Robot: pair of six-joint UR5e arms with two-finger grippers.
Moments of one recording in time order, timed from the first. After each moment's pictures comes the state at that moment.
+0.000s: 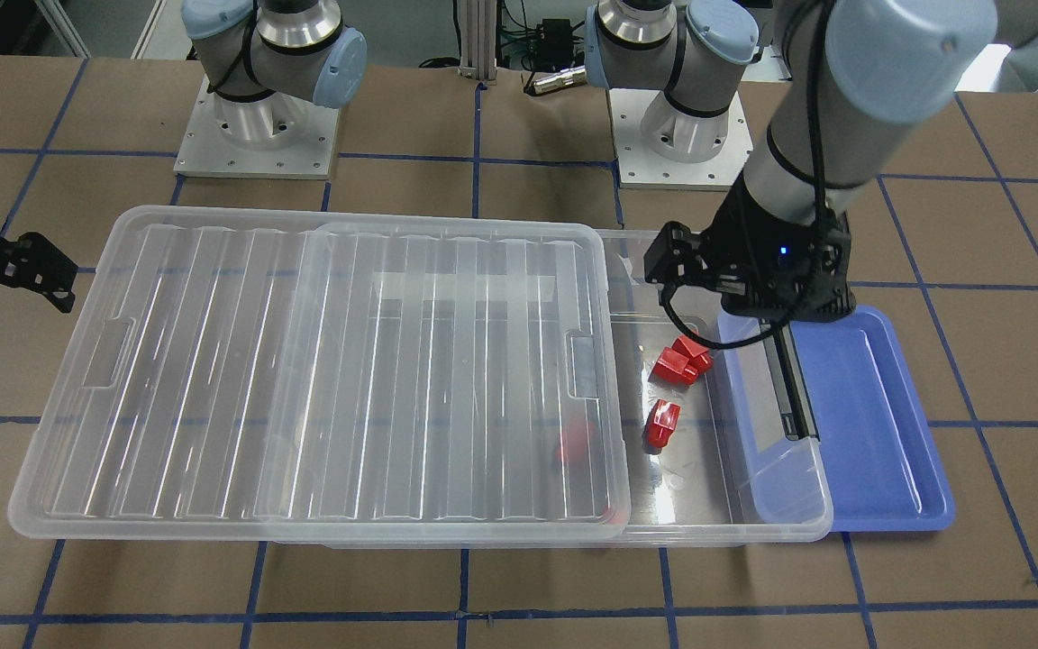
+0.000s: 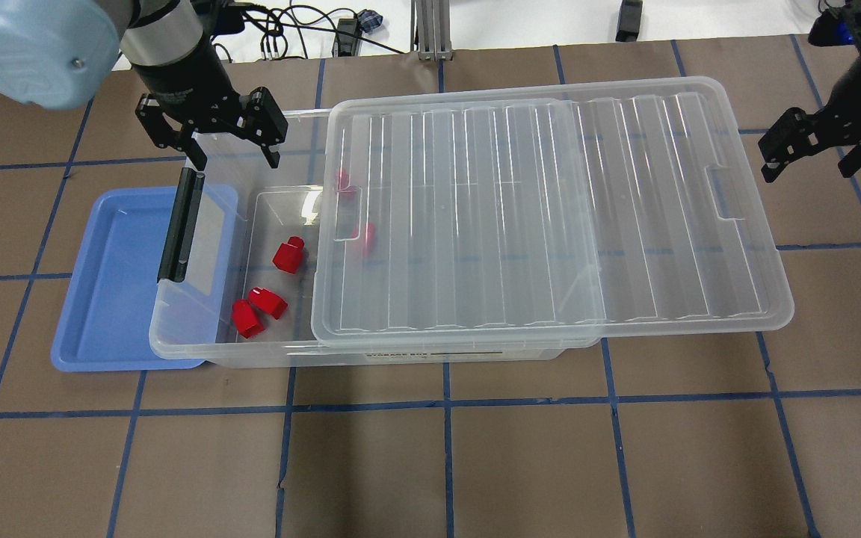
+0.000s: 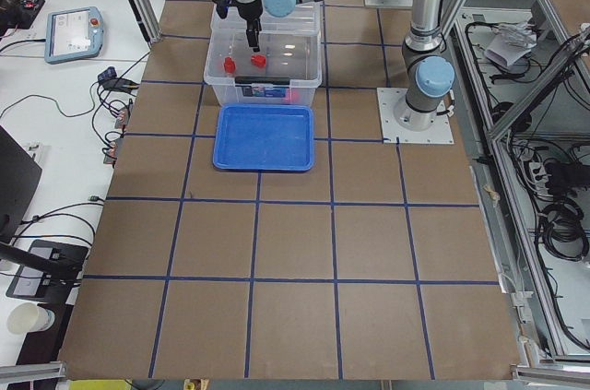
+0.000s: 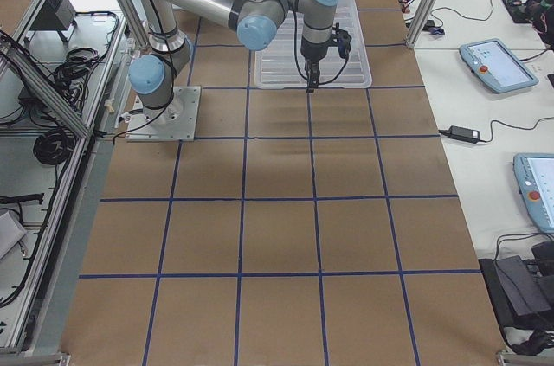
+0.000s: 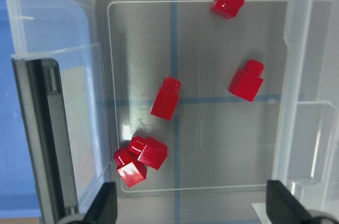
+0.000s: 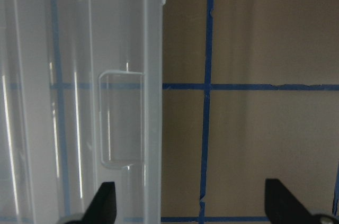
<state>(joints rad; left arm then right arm) -1.61 -1.74 -1.39 -1.62 1.58 0.04 1.18 -1.50 1.73 -1.82 -1.60 -0.41</state>
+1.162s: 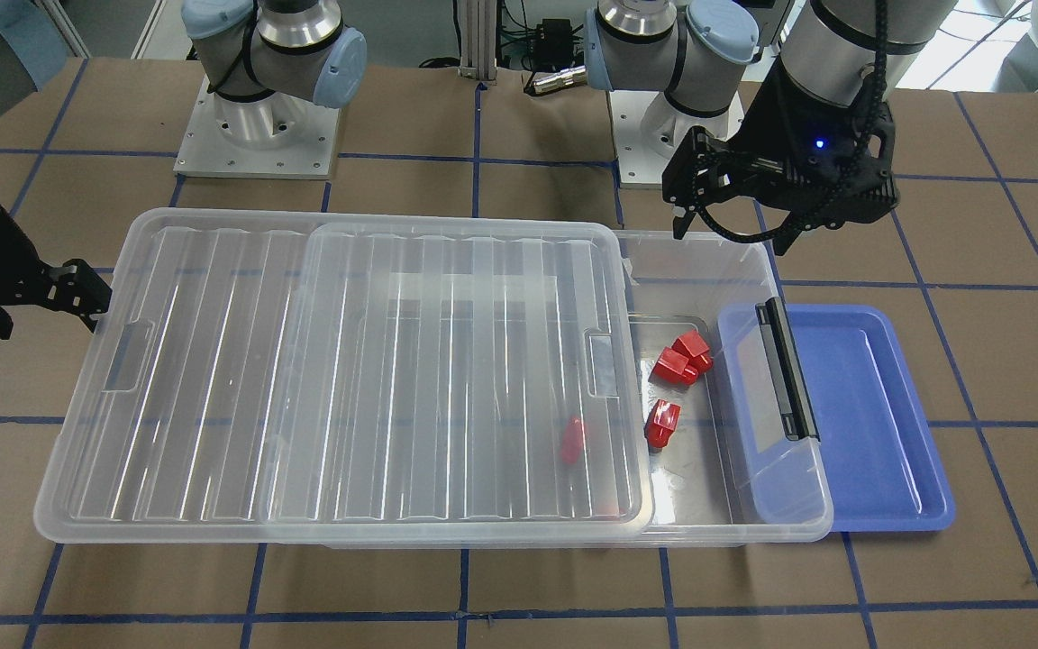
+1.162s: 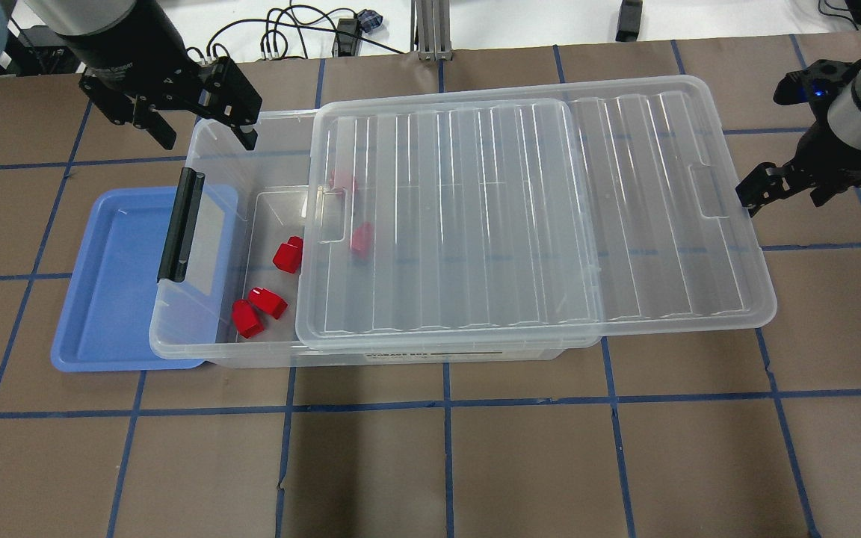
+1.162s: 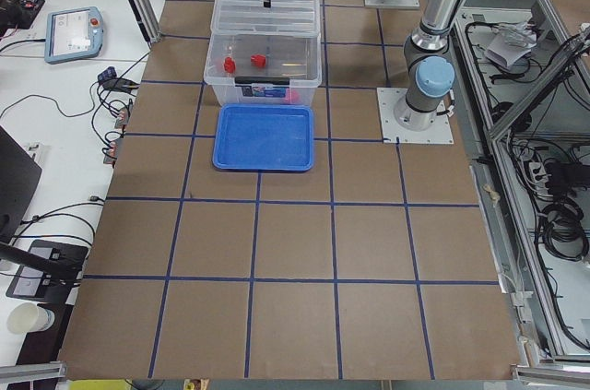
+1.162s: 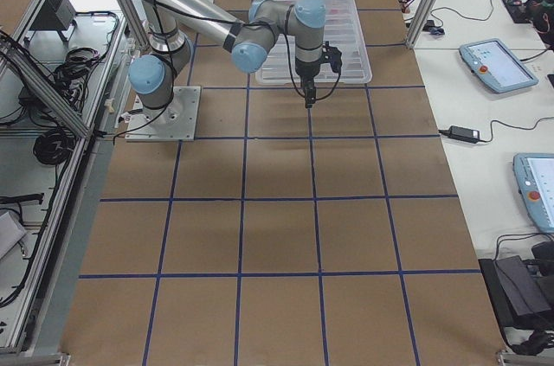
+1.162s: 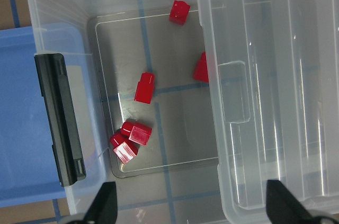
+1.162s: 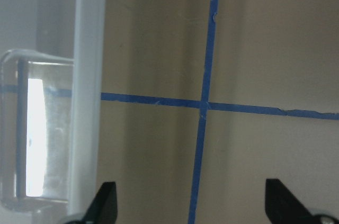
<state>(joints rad) -1.55 -1.62 -1.43 -1.64 1.52 0.13 1.21 -1.50 1.87 -2.02 -1.60 -0.46</state>
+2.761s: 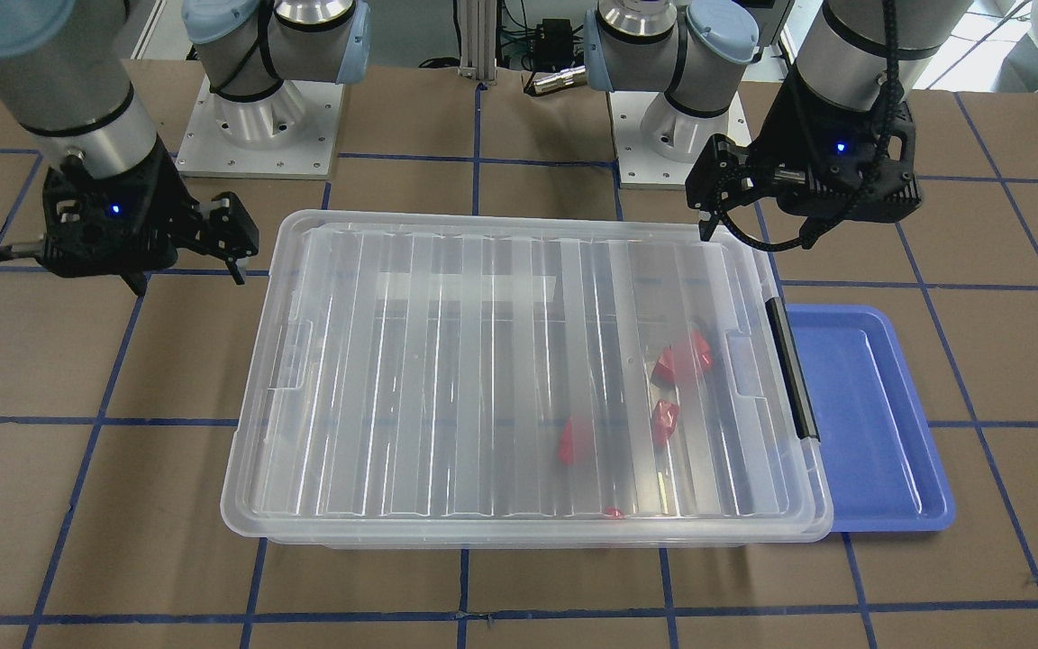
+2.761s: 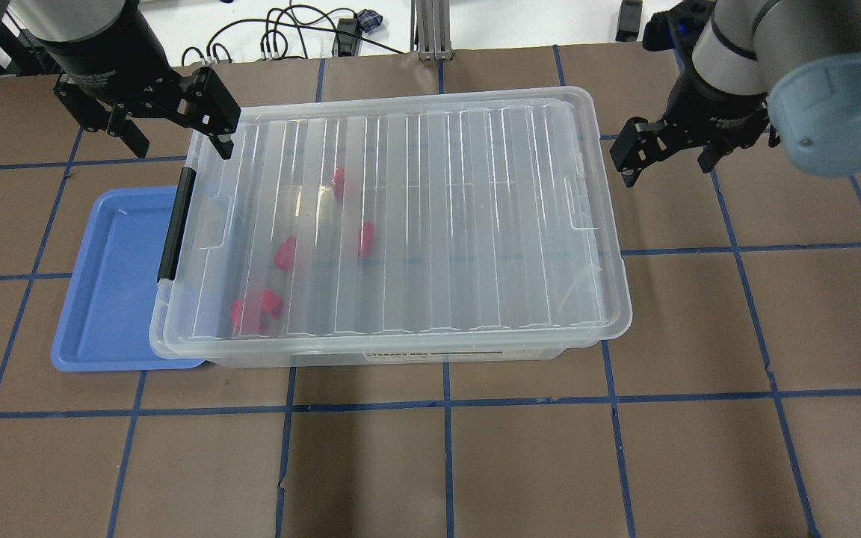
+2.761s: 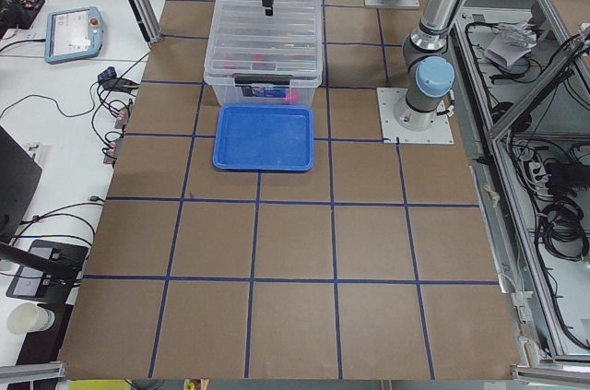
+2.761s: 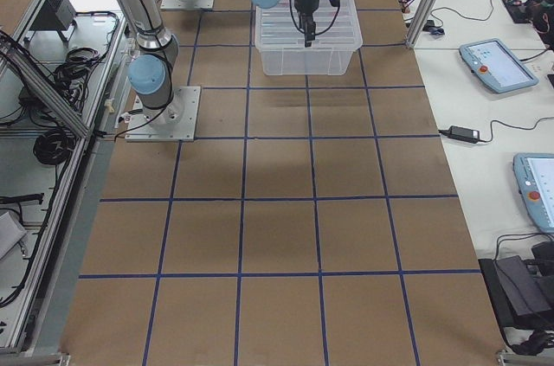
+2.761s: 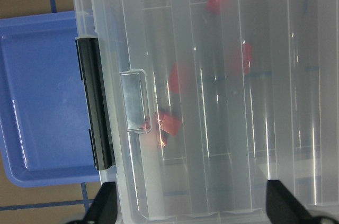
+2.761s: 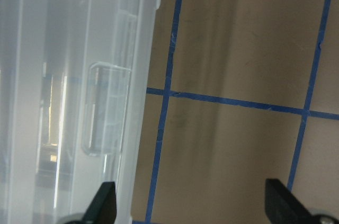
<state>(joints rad) -1.55 -1.62 -1.43 -1.66 1.58 0.09 1.53 -1.54 1.62 -1.68 -1.57 -0.20</state>
